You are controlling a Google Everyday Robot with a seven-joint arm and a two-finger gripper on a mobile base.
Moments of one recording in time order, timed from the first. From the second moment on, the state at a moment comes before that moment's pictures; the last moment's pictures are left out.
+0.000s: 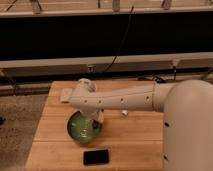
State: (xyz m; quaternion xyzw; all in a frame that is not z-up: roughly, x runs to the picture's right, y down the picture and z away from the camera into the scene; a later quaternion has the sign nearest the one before) arm -0.053 0.168 0.787 -0.27 -0.12 -0.55 0.78
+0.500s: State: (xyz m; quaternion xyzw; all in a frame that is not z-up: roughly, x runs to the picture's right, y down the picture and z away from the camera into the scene) arm -0.060 0.167 0.788 -0.27 -0.12 -0.56 0.78
